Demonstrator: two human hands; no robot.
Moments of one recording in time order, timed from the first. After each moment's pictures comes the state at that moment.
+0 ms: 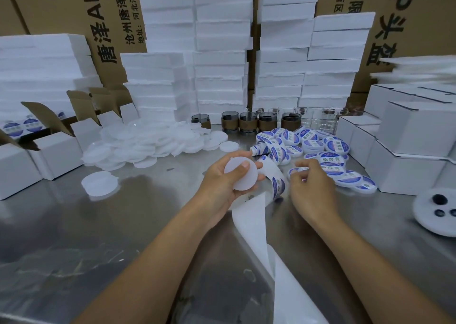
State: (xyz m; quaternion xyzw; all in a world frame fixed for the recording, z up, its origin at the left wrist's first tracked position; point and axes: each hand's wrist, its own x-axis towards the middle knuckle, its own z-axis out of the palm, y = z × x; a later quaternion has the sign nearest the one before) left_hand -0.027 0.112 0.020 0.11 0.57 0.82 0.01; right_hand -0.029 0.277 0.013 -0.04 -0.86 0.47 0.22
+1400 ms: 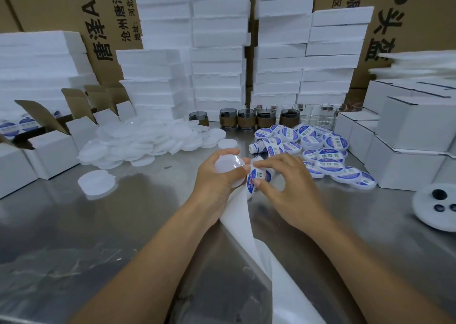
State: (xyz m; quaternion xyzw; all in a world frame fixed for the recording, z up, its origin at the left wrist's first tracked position) left_hand -0.028 0.114 0.017 0.06 0.57 0.81 -0.07; right_hand -0.021 0.264 0.011 0.21 -0.86 0.36 0.28
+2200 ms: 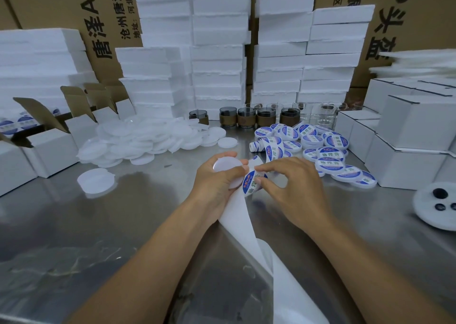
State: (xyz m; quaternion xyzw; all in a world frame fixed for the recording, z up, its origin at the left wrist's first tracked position) left_hand -0.030 0.113 0.016 -0.01 0.54 0.84 -0.04; right_hand -0.016 0.265 0.016 0.20 -0.87 0.31 0.31
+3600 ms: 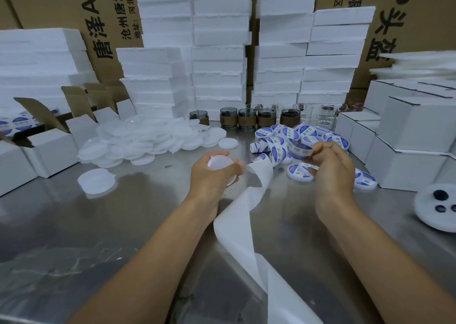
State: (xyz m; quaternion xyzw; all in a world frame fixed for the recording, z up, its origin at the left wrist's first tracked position) left_hand -0.030 0.112 0.021 -0.08 0.60 0.79 -0.13; right_hand -0.027 0.279 0.040 -0.05 -0.59 0.76 0.27
